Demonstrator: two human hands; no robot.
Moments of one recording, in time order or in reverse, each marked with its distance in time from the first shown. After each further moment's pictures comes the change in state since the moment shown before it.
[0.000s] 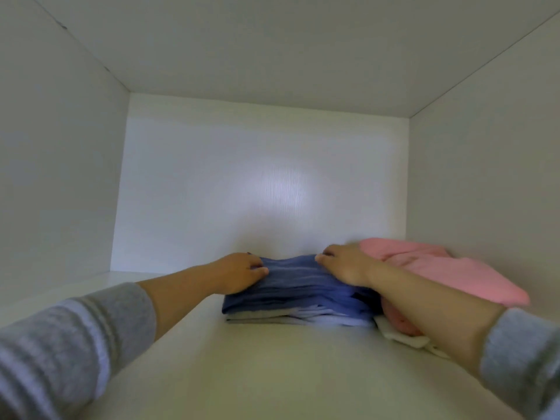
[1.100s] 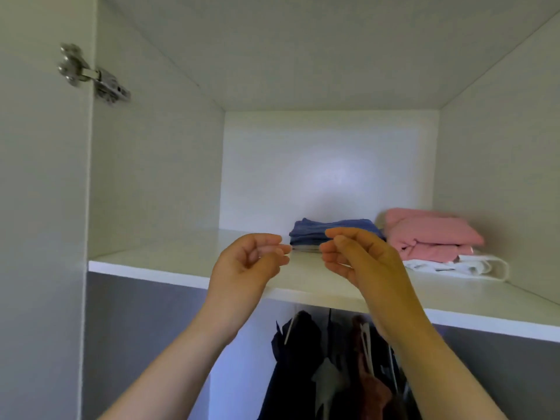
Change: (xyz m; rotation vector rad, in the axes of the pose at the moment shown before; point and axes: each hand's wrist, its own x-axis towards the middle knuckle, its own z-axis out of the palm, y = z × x) left_hand -0.340 0.156 -0.015 -1.131 0.687 -0.016; right_hand -0.323 -0.108 -0.031 1.404 0.317 -0.234
